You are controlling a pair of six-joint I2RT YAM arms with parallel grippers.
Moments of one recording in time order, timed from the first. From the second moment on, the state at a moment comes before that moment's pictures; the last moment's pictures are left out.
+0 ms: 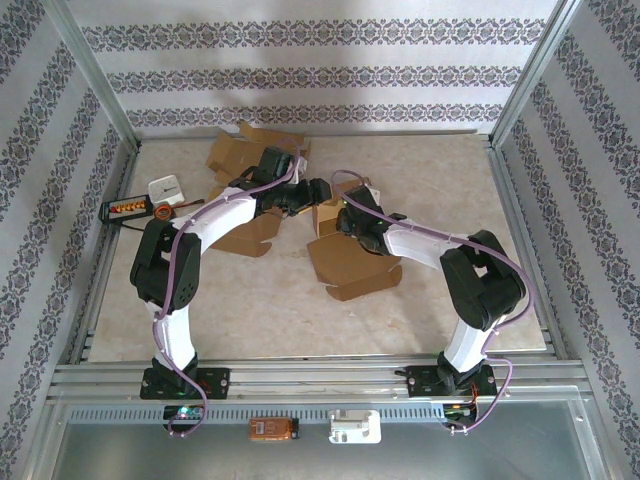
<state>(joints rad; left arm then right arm) -0.43 1.91 1.46 -0.30 0.48 -0.73 0.55 1.75 1.05 -0.15 0.19 0.68</state>
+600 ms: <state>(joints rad) -0.43 1.91 1.48 -0.34 0.45 -0.68 0.47 1.31 0.94 -0.26 0.03 0.31</state>
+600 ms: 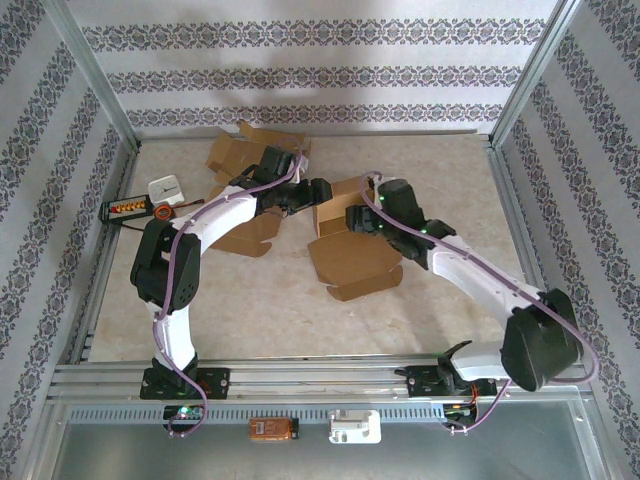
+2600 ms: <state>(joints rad) -0.43 1.86 1.47 -0.39 0.42 -0.65 0.33 1.82 1.22 -0.22 -0.20 -0.38</state>
